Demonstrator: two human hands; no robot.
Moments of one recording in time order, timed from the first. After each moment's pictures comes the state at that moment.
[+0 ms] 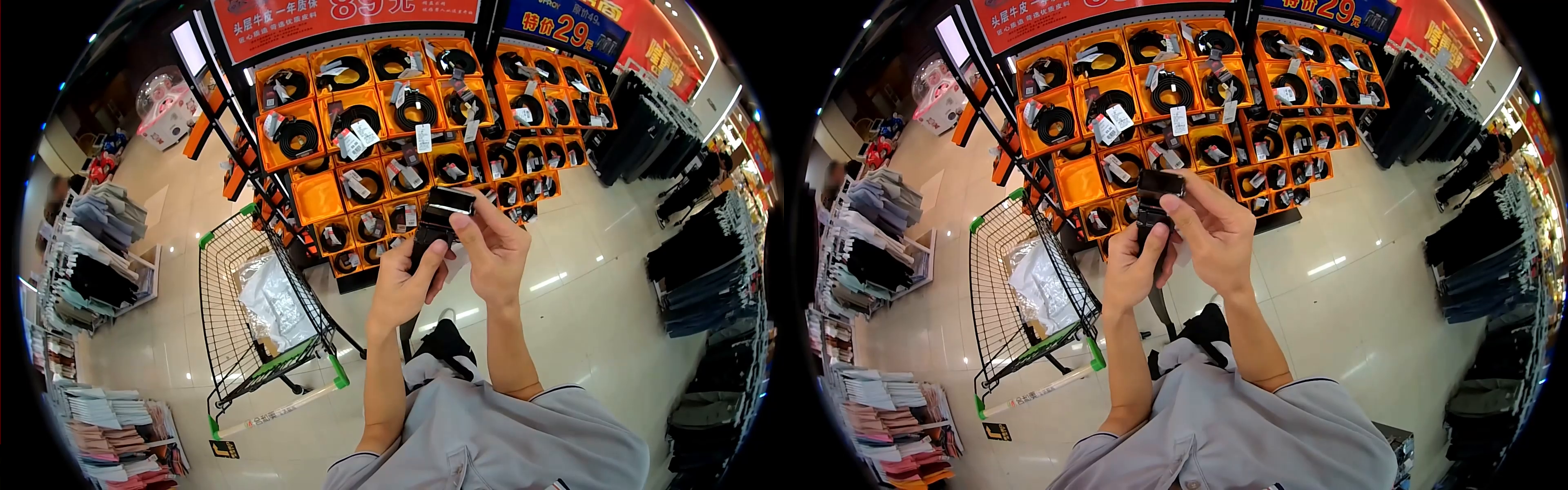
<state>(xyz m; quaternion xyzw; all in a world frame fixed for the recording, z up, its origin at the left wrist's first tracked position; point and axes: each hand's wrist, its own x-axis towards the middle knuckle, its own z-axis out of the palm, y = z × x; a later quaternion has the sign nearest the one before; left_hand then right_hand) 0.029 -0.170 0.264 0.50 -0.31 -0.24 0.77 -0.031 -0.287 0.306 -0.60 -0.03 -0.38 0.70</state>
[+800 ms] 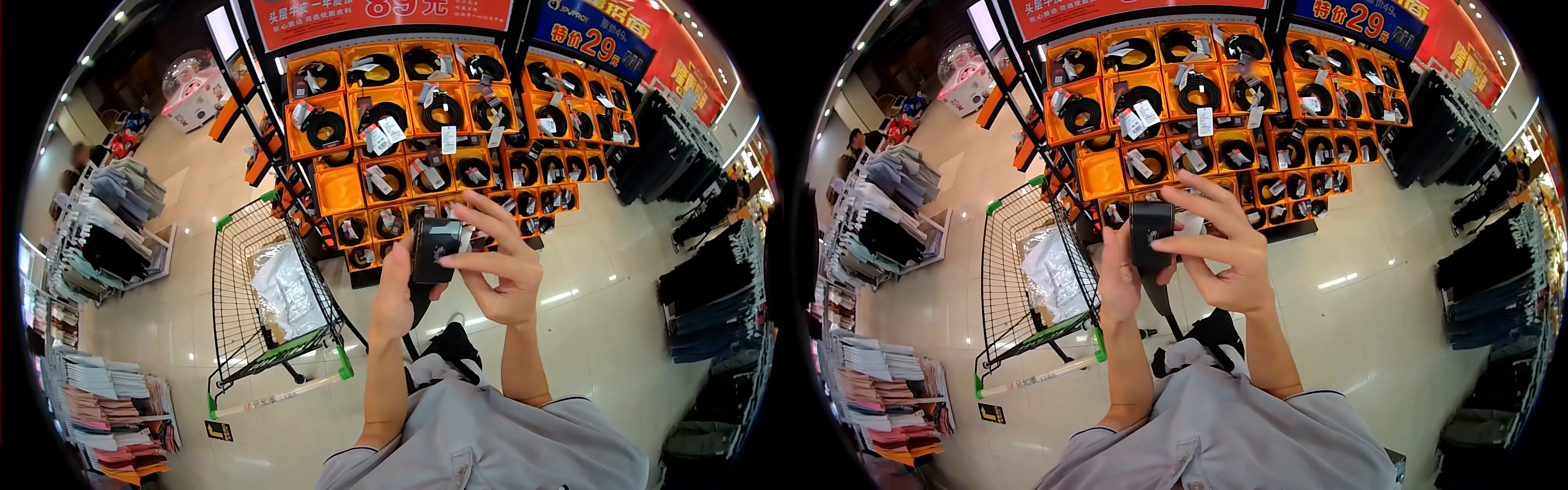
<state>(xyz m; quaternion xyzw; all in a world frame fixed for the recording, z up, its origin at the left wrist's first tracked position) 0.011 -0.144 0.277 0.41 -0.26 -0.21 0.84 -0.047 -0.295 0.310 -0.79 -0.20 -0.42 0.41</state>
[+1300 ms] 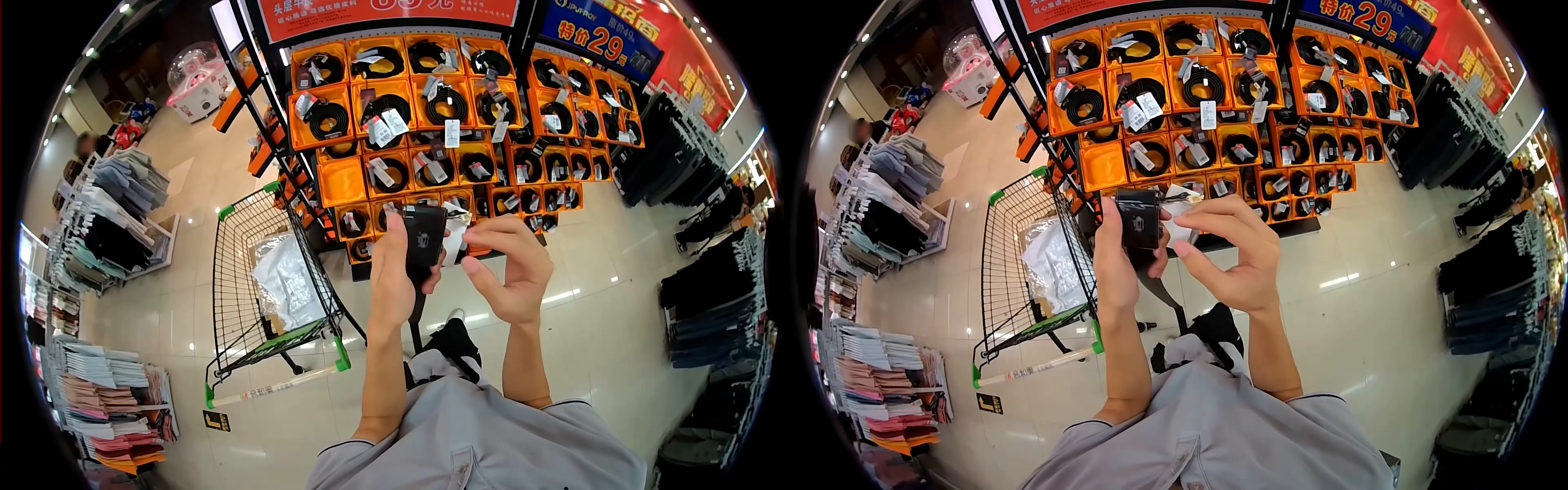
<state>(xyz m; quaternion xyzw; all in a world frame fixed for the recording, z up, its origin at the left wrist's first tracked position) 0.006 -0.150 0.299 0.51 -0.18 -0.17 0.82 -0.059 -0.301 0.298 -0.75 -0.15 -0.42 0.49</state>
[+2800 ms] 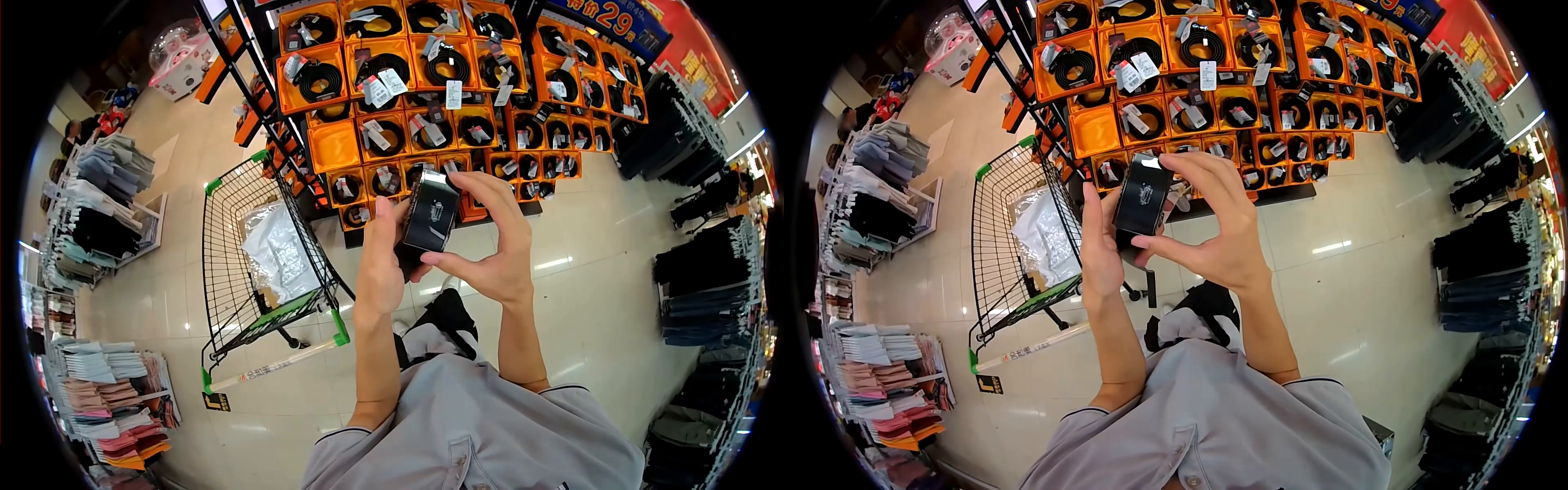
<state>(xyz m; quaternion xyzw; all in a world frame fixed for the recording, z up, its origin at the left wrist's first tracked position) 0.018 -0.122 0.266 0.53 -0.20 -0.22 0.80 -0.045 -0.275 0.289 -0.83 -0.10 -0.38 0.41</state>
